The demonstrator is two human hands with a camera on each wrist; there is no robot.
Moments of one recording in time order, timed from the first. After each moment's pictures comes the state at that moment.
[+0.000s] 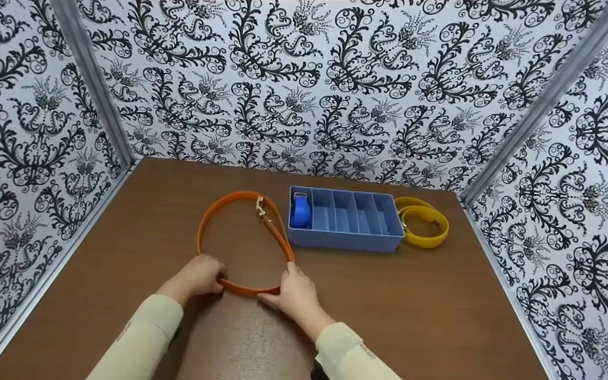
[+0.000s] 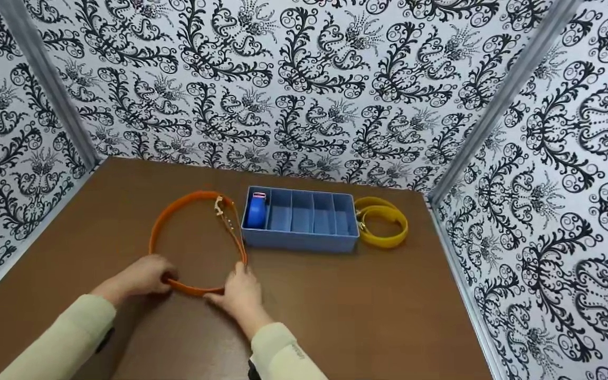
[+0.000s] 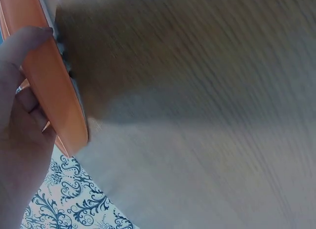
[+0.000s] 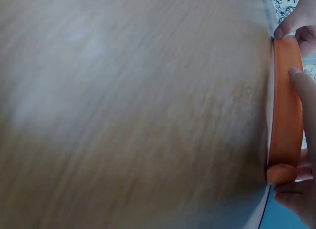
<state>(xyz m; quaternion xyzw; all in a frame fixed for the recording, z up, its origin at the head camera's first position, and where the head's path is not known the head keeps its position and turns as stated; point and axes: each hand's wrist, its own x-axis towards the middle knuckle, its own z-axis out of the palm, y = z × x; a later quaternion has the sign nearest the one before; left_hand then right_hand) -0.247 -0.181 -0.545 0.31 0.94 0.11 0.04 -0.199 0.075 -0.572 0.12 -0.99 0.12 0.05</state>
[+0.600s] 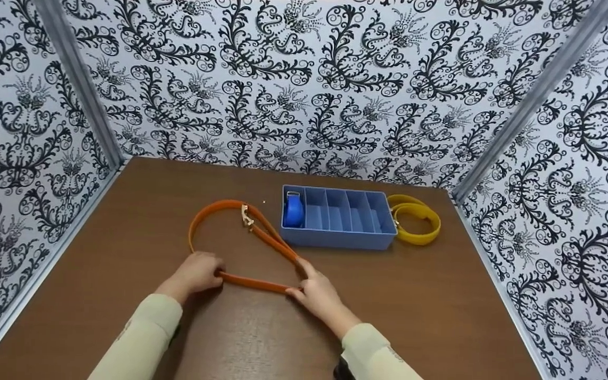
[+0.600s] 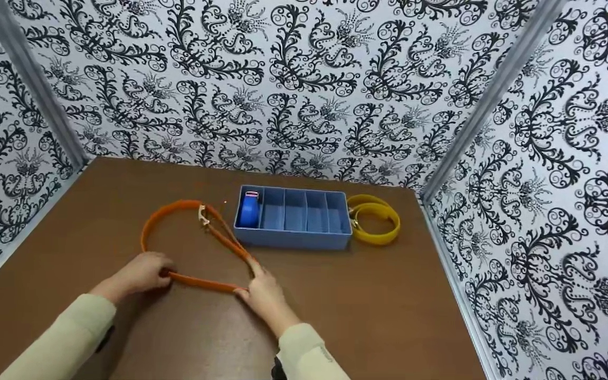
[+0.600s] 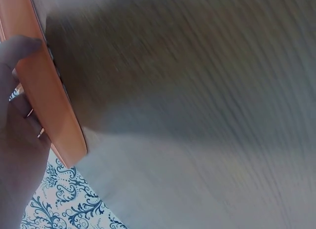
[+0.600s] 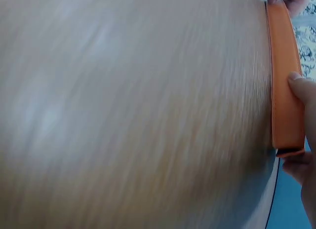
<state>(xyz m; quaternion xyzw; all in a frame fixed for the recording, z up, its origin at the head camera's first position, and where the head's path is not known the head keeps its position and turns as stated) -0.258 -0.173 -0.555 0.30 0.95 0.11 0.02 -0.202 0.146 -0.577 0.24 -0.95 0.15 0.12</state>
